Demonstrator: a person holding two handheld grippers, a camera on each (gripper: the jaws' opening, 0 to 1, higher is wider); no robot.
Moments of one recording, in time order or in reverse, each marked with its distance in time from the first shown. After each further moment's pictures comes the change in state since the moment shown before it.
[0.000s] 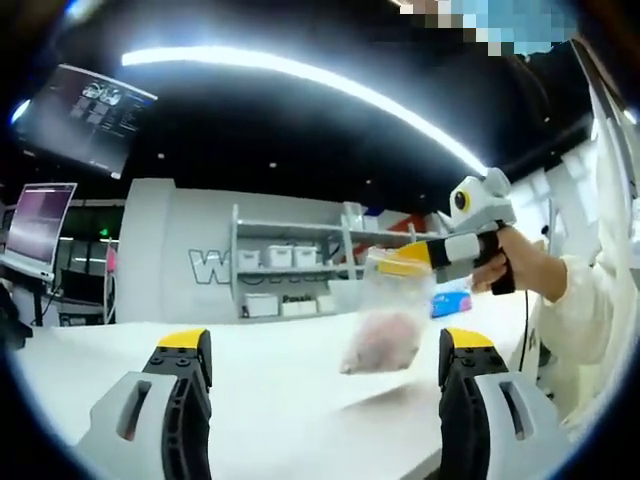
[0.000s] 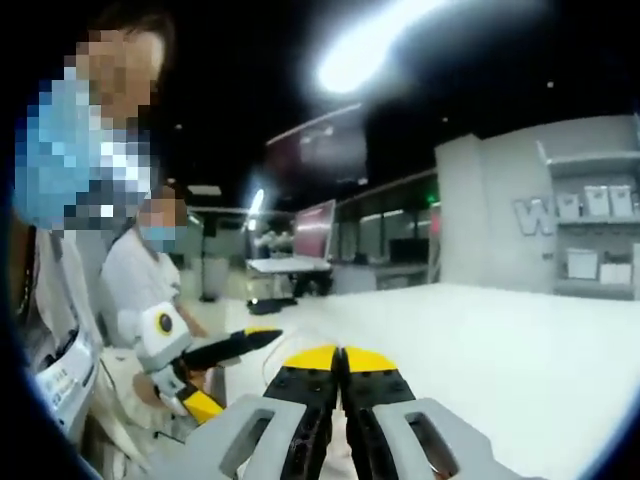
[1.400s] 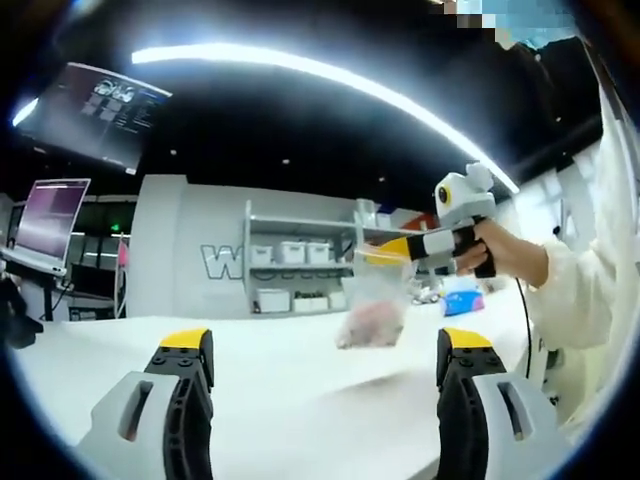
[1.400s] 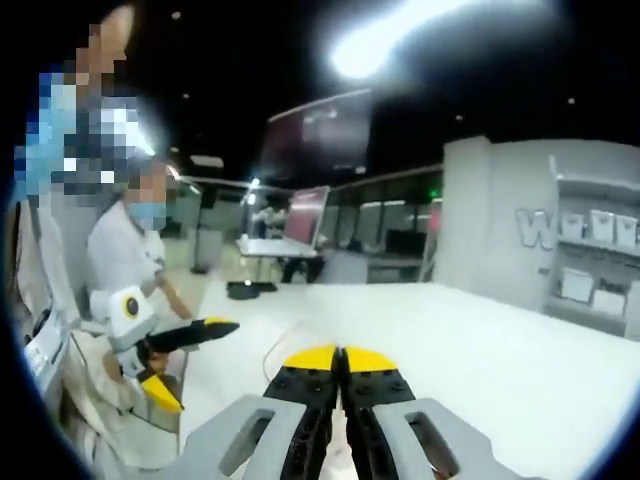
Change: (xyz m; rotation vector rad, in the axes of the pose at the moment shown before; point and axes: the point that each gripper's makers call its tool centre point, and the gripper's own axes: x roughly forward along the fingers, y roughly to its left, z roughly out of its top) left arm -0.006 0.024 -0.003 -0.015 0.018 0.056; right arm 0.032 -0.043 0.017 -0.109 0.089 -0.016
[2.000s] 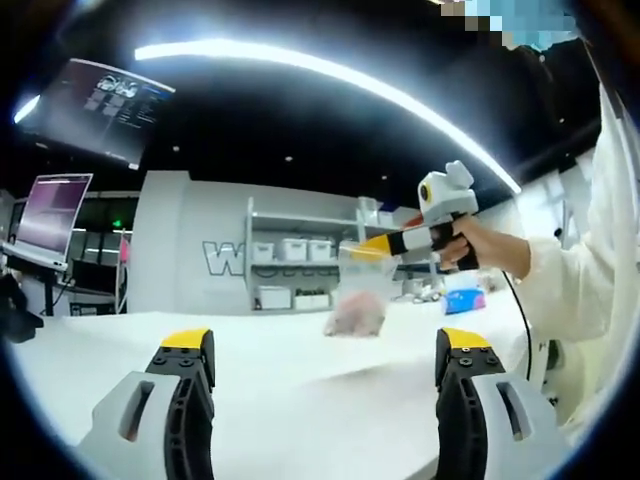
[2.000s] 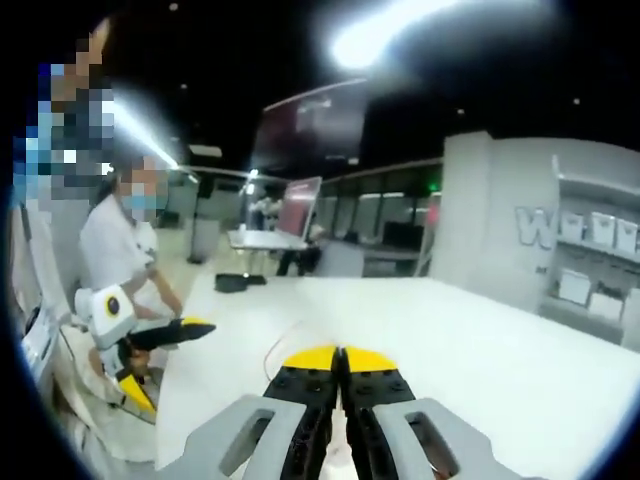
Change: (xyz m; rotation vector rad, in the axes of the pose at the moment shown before) left arm 0.000 0.000 -0.004 -0.009 0.011 0.007; right arm 0.018 -0.024 0.000 -0.022 0.044 -0.010
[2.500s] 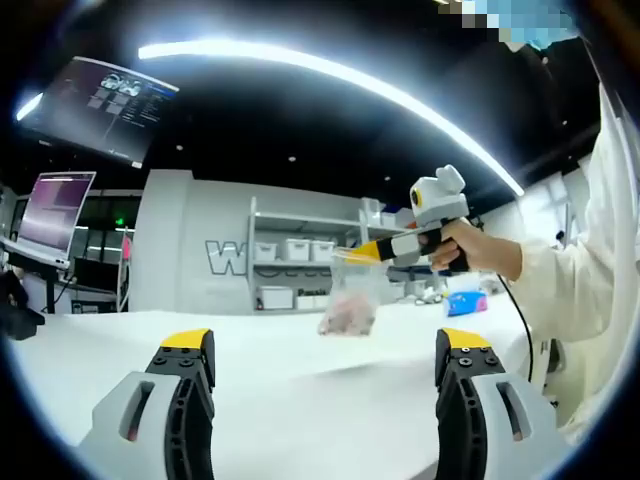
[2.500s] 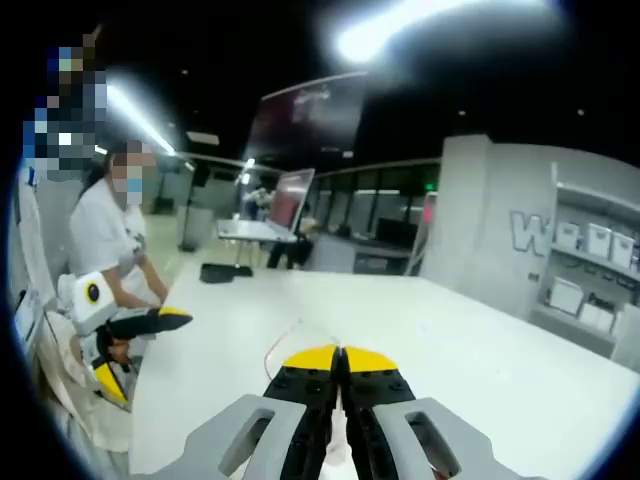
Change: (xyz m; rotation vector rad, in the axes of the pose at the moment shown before) left arm -0.001 0.004 0.003 -0.007 -0.011 0.013; right arm 0.015 -0.016 -0.001 -0.059 0.031 -0.035
